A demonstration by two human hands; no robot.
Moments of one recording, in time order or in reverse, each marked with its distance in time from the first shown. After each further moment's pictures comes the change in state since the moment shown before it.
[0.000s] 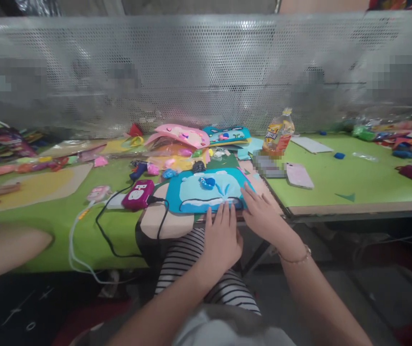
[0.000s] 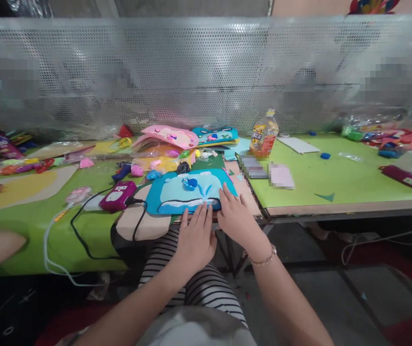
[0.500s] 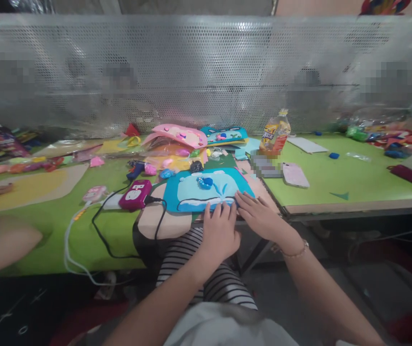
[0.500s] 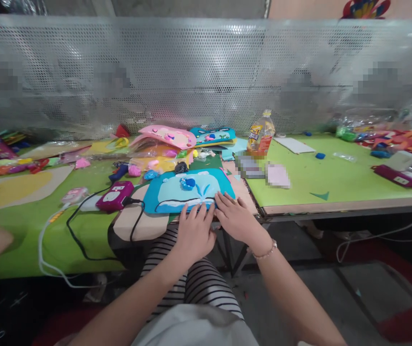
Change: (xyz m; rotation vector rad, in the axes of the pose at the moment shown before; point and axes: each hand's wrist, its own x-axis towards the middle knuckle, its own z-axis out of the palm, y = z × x) left_hand 0.016 -0.005 -0.006 -0.053 -0.010 0.041; right_hand -0.005 0.020 0.019 -0.069 0.028 -0.231
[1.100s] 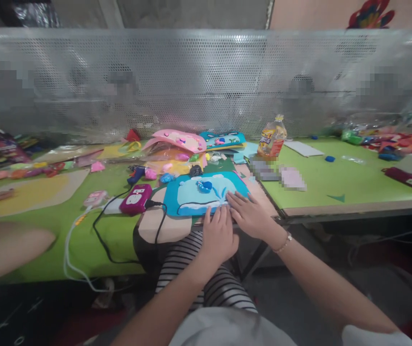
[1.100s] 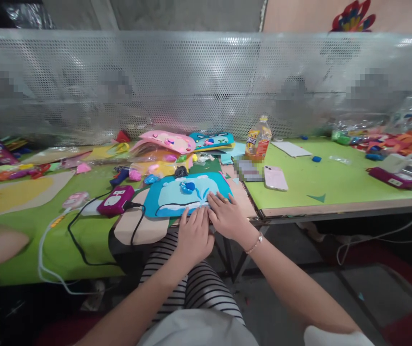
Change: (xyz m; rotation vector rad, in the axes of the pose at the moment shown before) left_hand -0.006 -0.004 0.021 0.045 0.109 0.034; right_hand 0.021 -0.008 0.003 0.110 0.040 0.097
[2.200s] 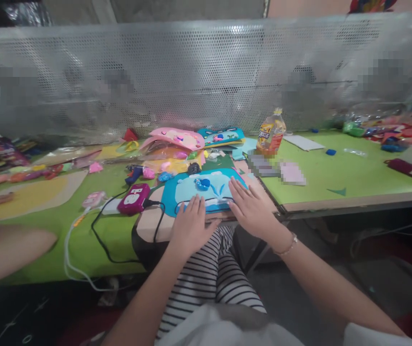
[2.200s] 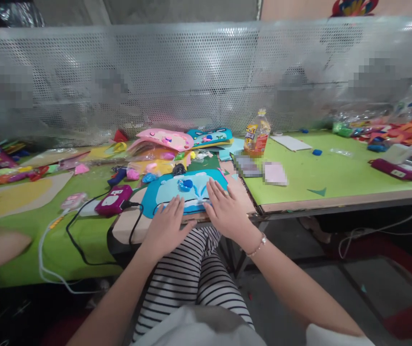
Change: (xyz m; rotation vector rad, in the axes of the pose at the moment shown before) left_hand 0.000 -0.057 -0.028 0.058 -0.219 -0.109; right_hand -0.007 -0.009 -0.007 -0.018 0.070 -0.033
